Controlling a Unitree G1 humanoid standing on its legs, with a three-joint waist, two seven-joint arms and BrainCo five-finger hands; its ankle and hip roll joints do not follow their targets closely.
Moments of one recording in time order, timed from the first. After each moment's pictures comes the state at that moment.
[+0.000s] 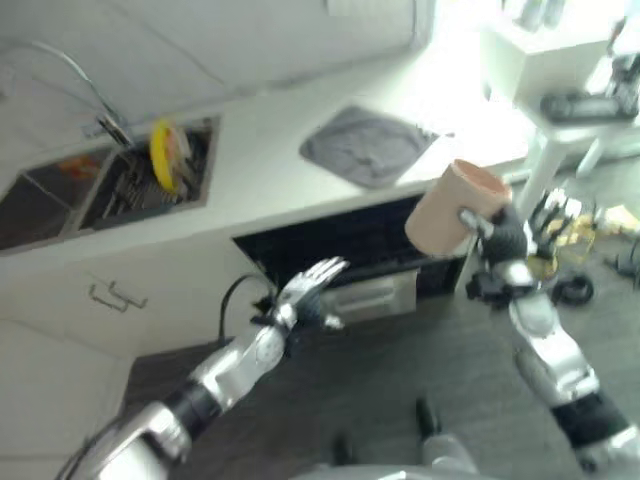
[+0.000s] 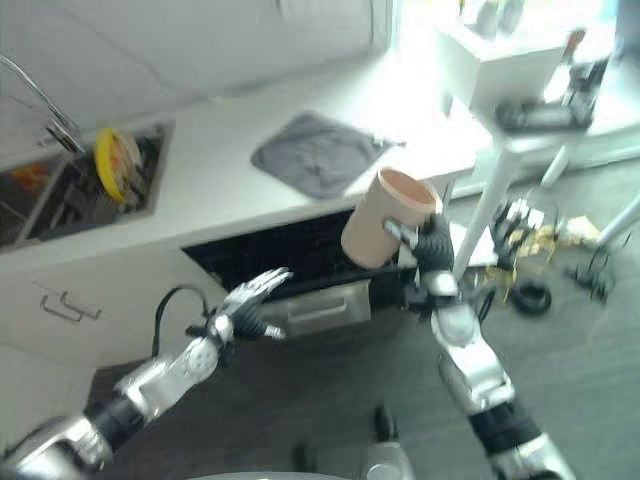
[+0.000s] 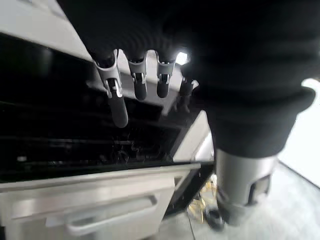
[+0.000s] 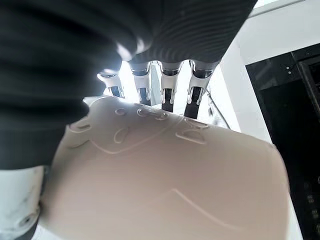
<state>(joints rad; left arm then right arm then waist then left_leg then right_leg) -0.48 0.58 -0.75 0.24 0.41 -0.04 0.20 -0.39 -0.58 0.27 -0.08 0.62 -0.20 -0.27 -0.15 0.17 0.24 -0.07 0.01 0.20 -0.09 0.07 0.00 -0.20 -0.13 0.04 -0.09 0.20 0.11</state>
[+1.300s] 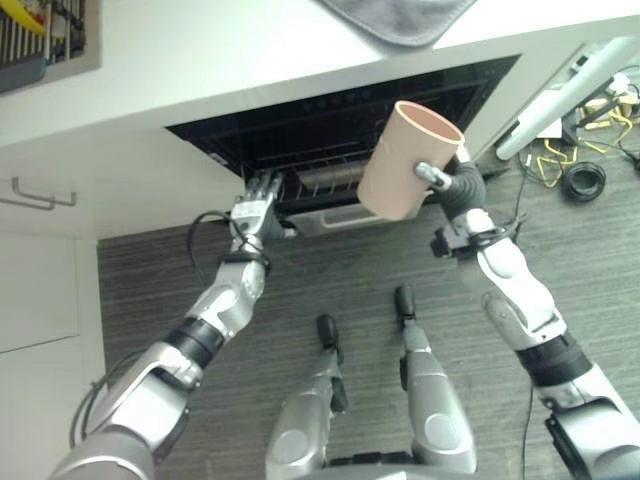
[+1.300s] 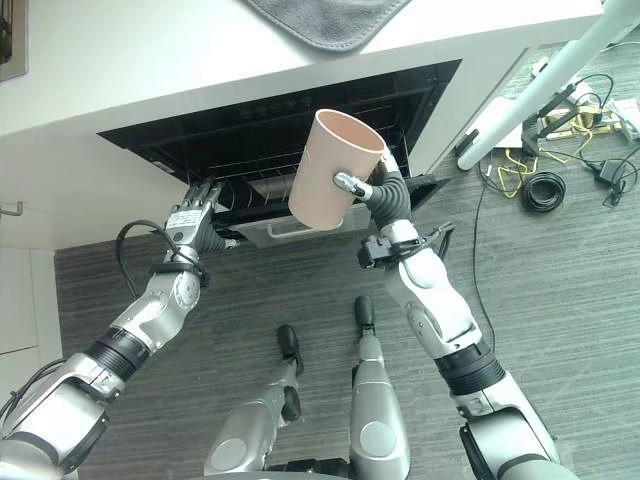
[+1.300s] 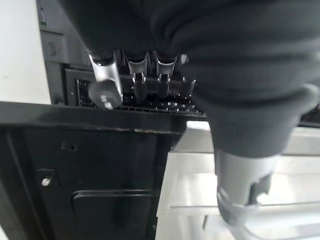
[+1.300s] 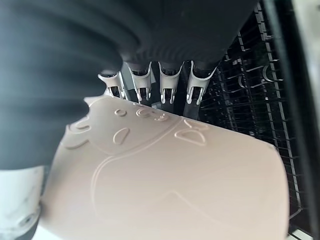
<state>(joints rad) -0.62 0.57 -0.59 0.41 0.57 0.29 0.43 -0.52 -0.45 0.31 -0.09 0.61 -0.05 -0.17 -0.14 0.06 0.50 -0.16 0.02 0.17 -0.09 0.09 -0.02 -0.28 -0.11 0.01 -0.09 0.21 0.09</state>
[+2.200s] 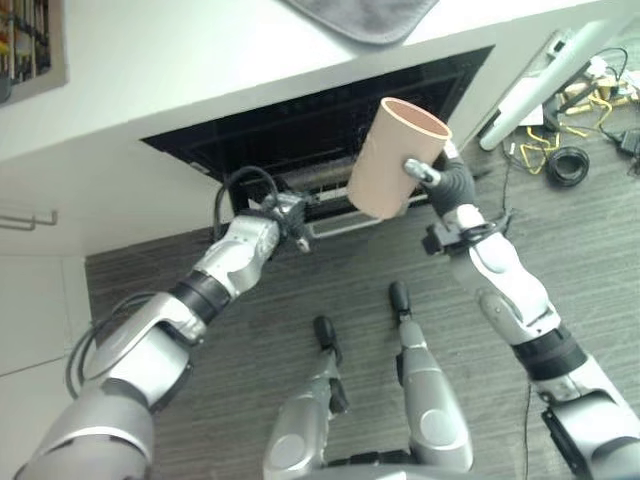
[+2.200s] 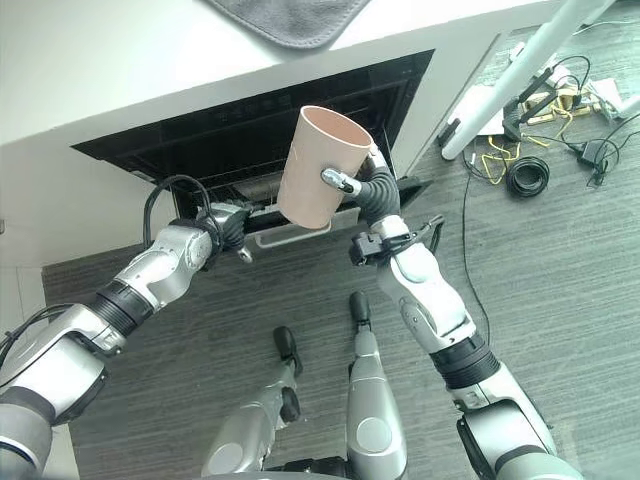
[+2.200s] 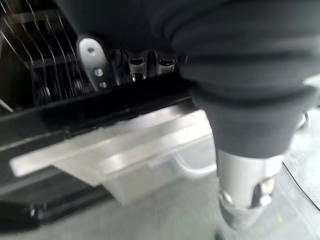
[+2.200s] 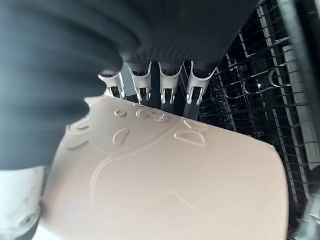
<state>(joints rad) -0.84 0.58 -0.75 0.45 0.56 0.24 -0.38 -0.55 -0.46 0.34 -0.09 0.63 -0.02 -0.17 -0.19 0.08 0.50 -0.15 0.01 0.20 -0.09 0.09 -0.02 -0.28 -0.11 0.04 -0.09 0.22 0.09</state>
